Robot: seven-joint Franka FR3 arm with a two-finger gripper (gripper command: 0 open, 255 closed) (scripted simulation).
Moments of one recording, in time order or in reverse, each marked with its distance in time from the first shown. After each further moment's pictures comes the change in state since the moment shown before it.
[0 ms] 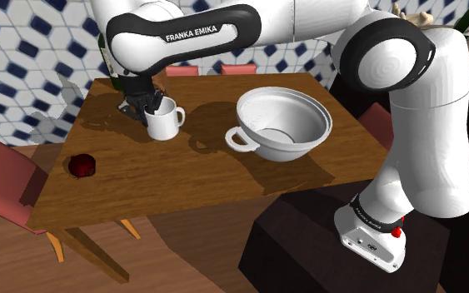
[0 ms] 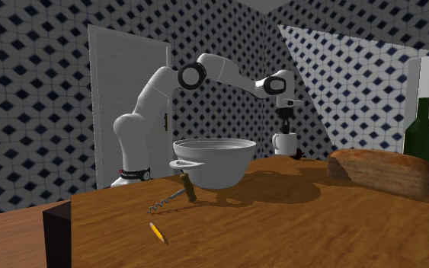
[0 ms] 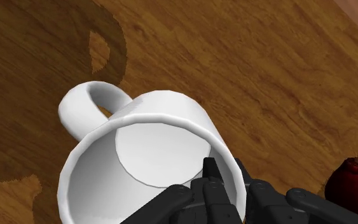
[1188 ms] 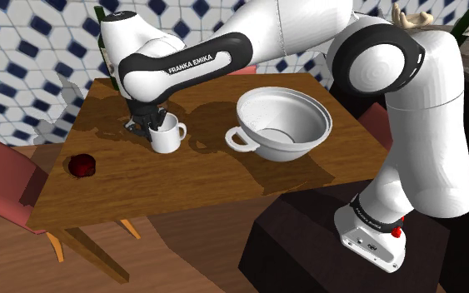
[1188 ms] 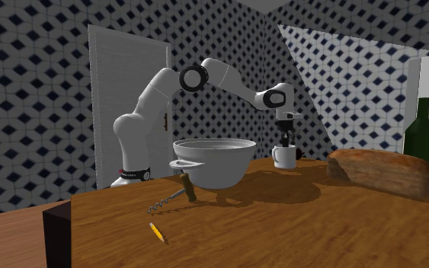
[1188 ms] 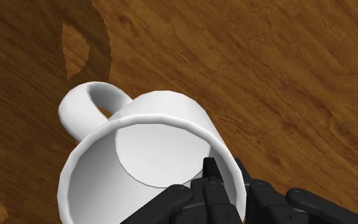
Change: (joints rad) arm -0.002 0.036 -0.005 -0.101 -0.009 0.137 0.011
